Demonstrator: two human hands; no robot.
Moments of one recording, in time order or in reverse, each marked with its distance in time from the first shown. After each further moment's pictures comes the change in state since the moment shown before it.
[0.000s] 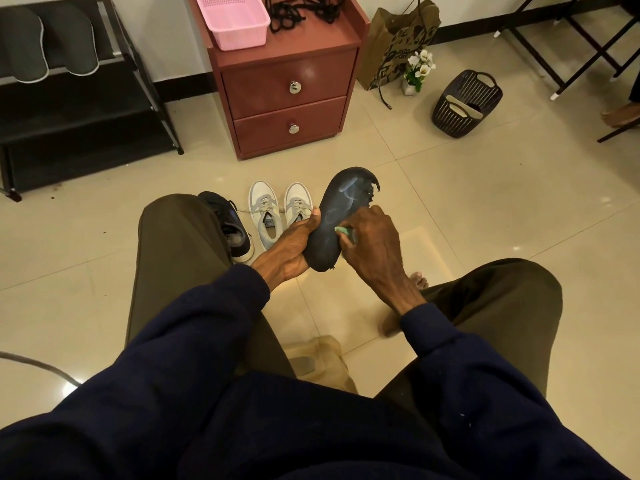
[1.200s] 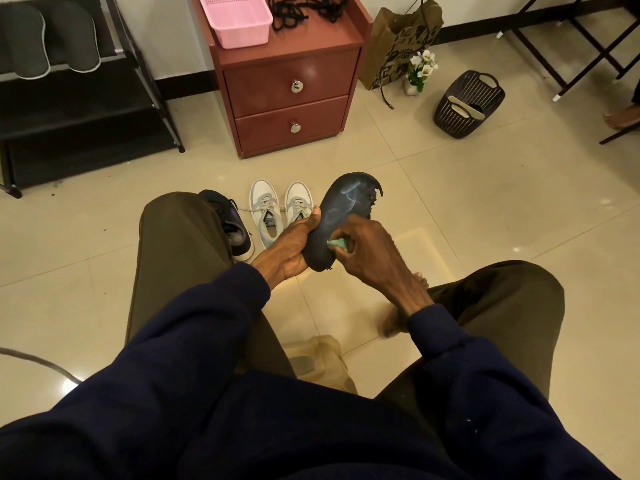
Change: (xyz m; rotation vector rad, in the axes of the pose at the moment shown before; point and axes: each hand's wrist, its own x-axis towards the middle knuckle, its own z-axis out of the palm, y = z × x) left_hand 0.000 0.001 -0.001 0.007 -0.033 -0.020; right_hand -0.001 0.000 -0.008 0.172 -0.315 -0.043
